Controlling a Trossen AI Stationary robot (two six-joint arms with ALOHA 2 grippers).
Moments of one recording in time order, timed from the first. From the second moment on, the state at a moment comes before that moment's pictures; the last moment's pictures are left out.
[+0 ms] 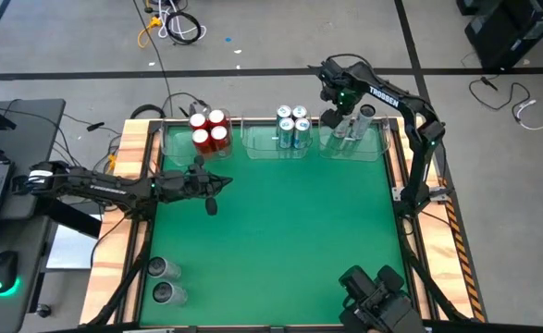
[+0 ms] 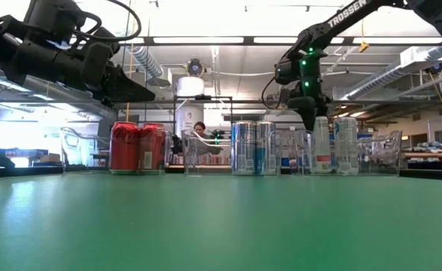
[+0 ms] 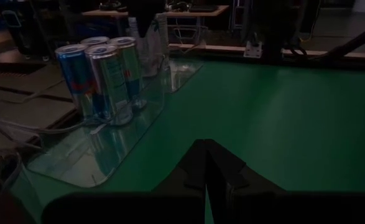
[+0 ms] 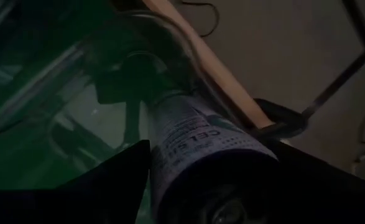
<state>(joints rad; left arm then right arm) 0.06 0.95 0.19 0.58 -0.27 -0.04 -0.90 1.92 1.71 -1.23 0.20 -0.13</state>
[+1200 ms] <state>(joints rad) 0.02 0.95 0.59 -0.05 -0.09 0.04 -0.87 1.65 1.71 -1.18 0.24 -0.24</state>
